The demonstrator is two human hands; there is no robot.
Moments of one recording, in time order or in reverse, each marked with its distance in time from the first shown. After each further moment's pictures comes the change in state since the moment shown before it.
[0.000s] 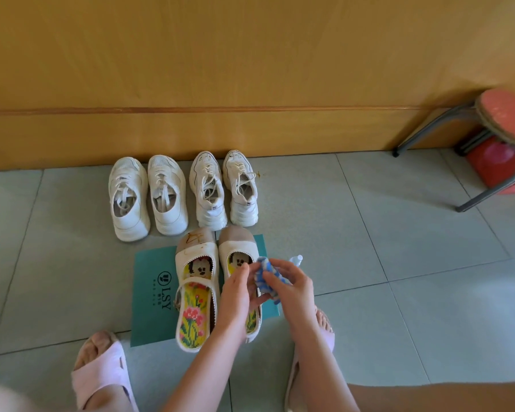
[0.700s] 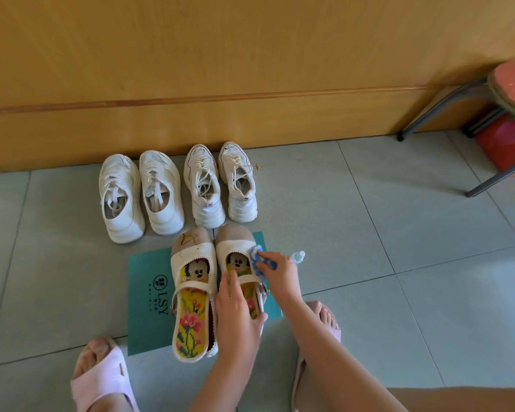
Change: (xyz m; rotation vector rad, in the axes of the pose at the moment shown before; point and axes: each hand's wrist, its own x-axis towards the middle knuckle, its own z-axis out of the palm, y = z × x) left_hand 0.008 -0.046 -0.018 1.333 0.315 0.336; right_hand 0.068 0.036 0.022 -0.373 -0.055 -0.037
